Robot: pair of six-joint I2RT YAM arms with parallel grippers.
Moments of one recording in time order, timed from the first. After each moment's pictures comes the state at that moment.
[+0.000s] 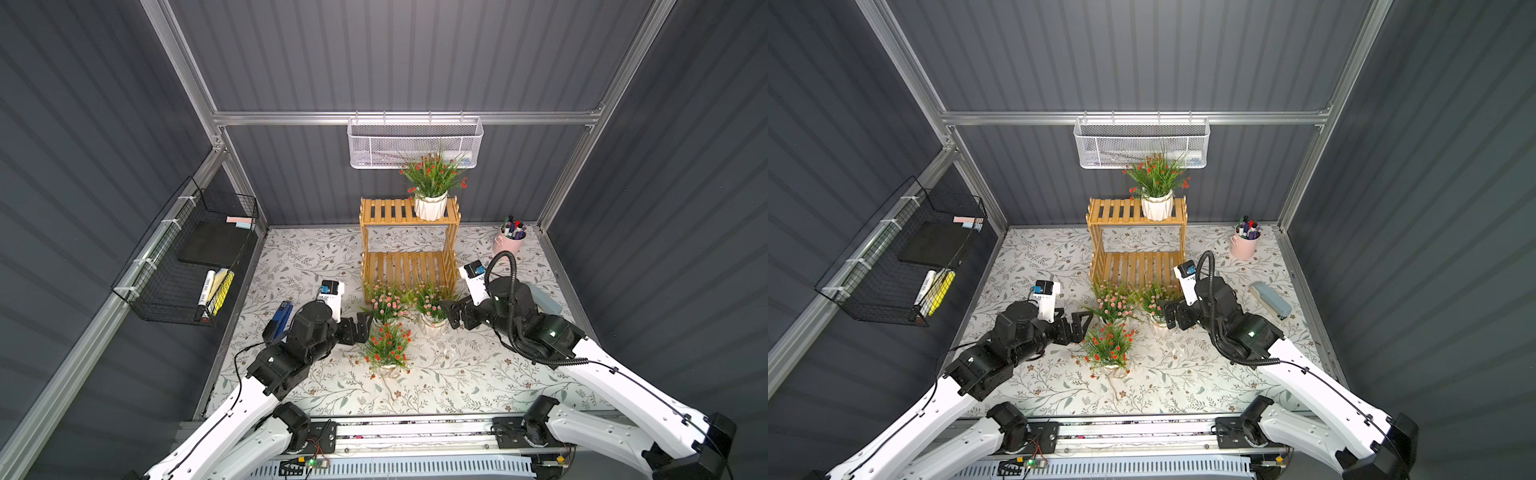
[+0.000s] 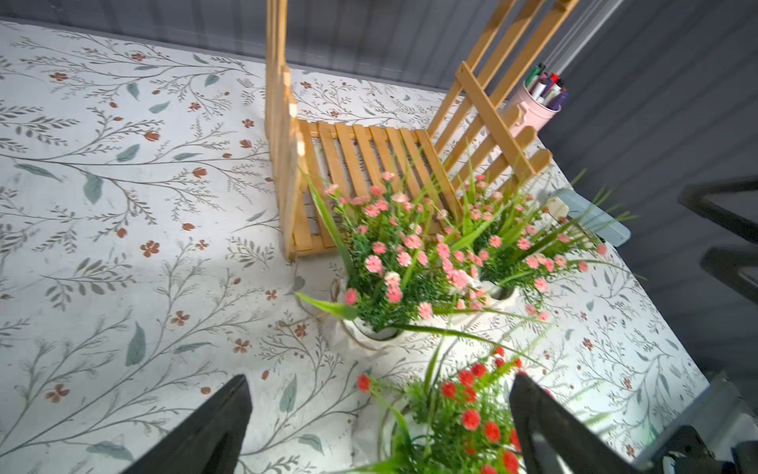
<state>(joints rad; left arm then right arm) -0.64 0.73 0.70 -0.47 -0.09 -0.45 0.71 0.97 0.91 -0.47 0.12 0.16</state>
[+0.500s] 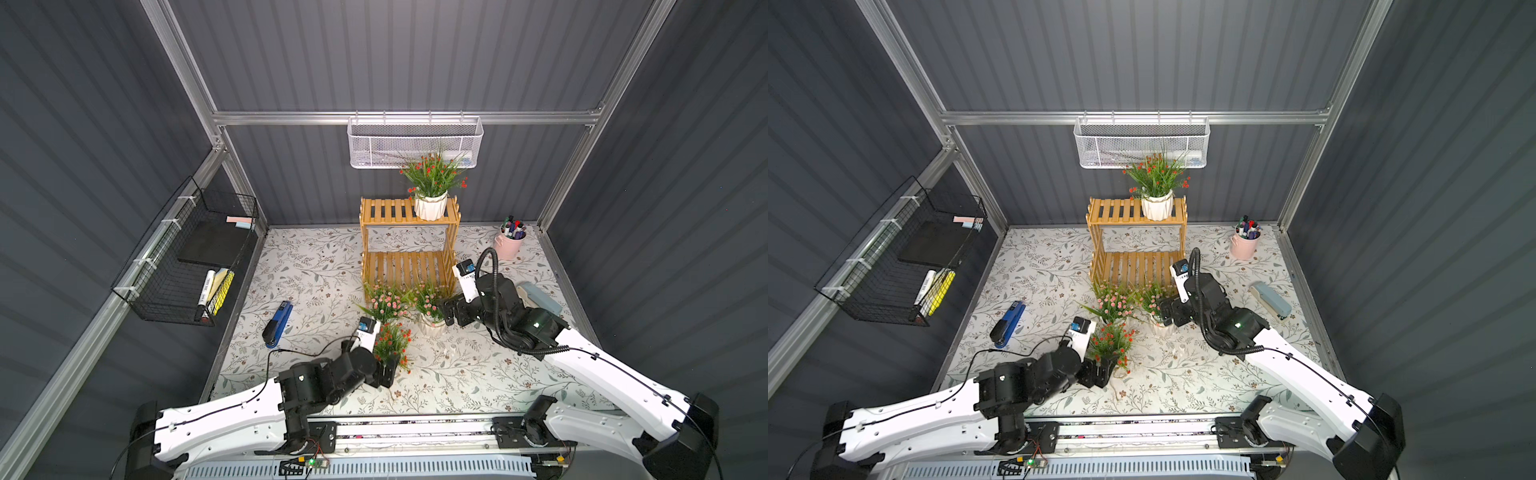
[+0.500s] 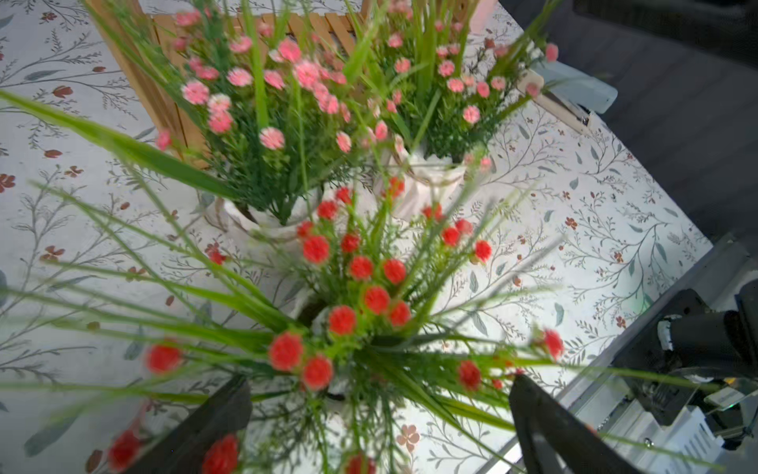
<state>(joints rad) -1.25 0.82 0.60 -0.49 -0.48 -0.68 0.71 1.07 0.91 -0.45 0.16 0.18</state>
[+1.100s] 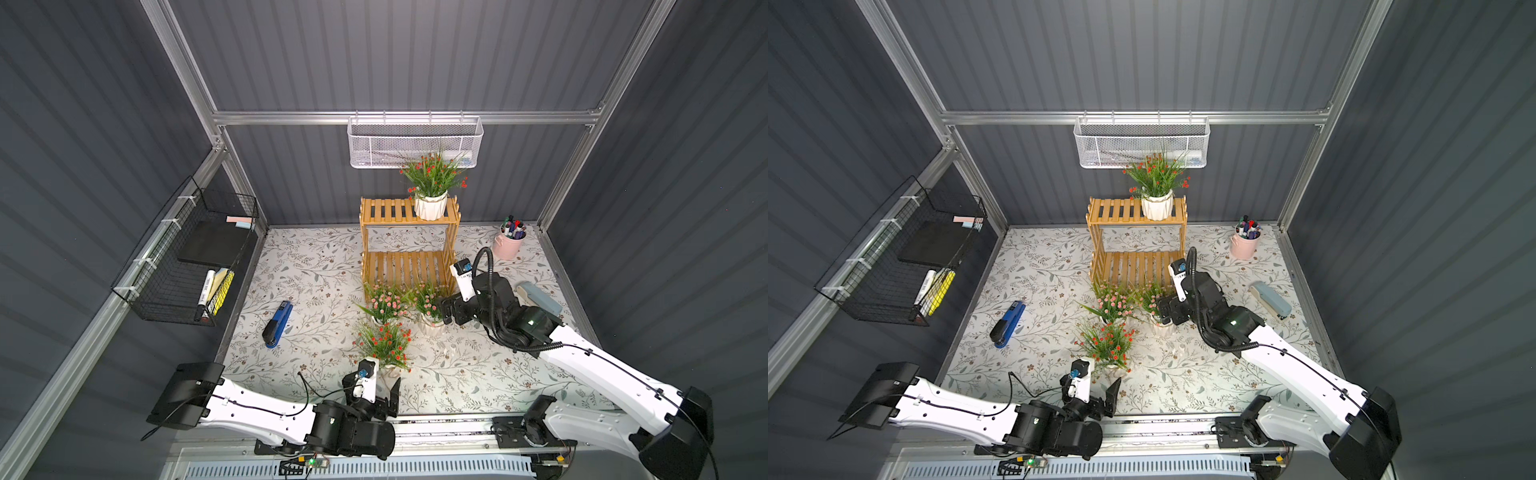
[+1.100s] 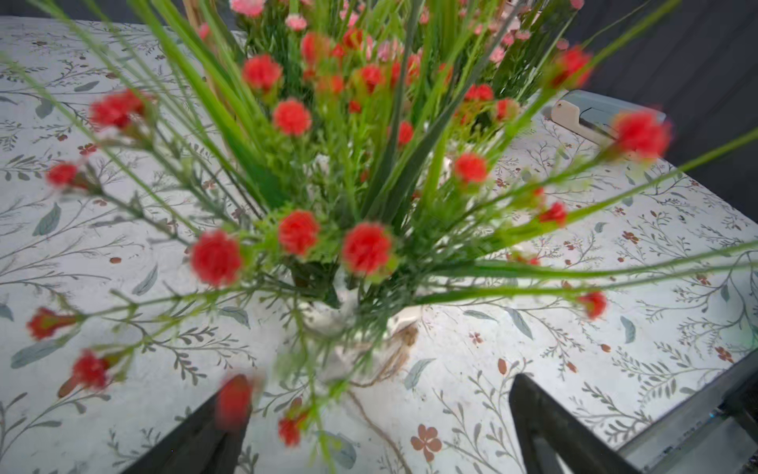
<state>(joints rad) -1.70 1.02 0.35 -0.31 -1.07 -1.13 0.71 1.11 0.91 -0.42 0.17 0.18</state>
